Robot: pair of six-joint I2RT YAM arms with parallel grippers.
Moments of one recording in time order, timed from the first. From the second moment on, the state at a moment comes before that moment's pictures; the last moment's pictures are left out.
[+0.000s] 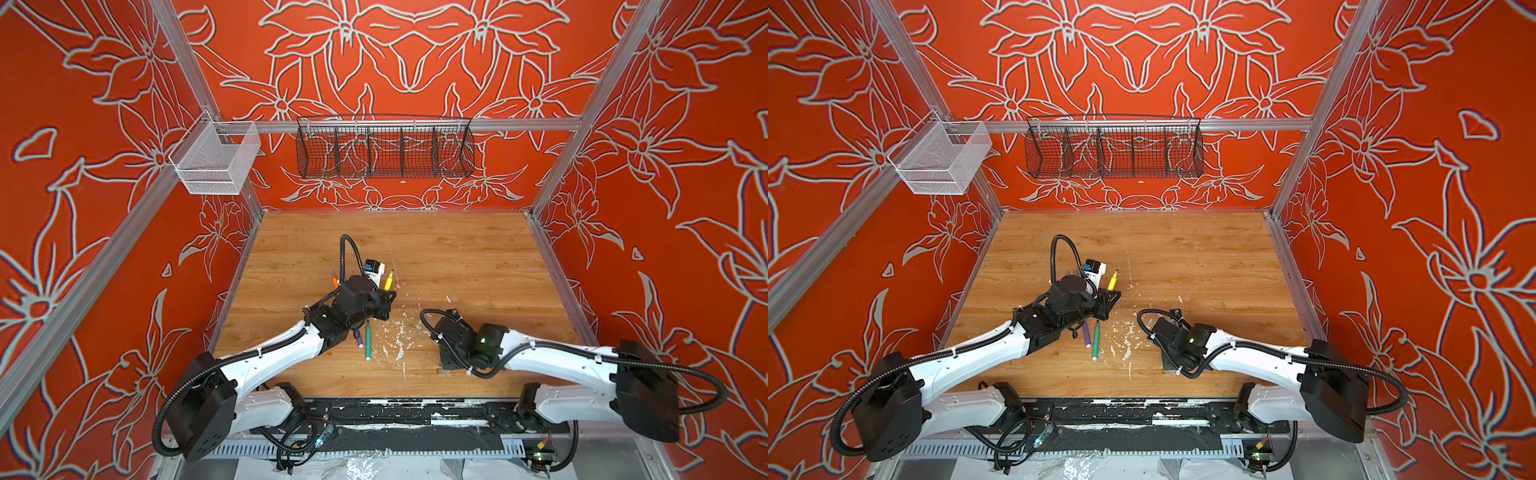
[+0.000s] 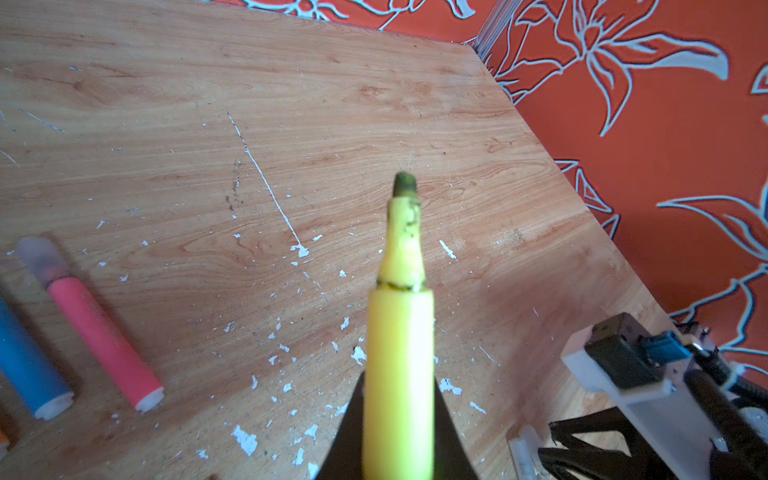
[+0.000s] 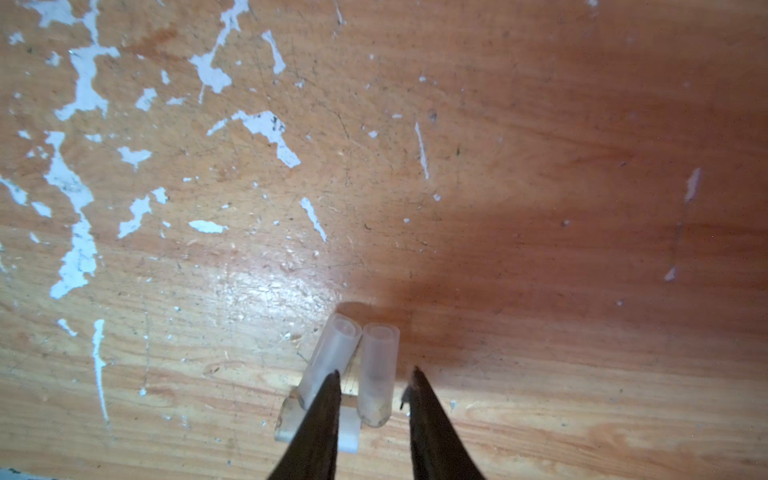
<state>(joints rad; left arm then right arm) -0.68 1.20 0.69 0.01 0.01 -0.47 1.02 1.26 0.66 -0.73 0.20 0.90</state>
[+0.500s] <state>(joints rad) -0.68 1.20 0.69 0.03 0.01 -0.47 1.02 1.35 0.64 -0.68 0.22 0.90</state>
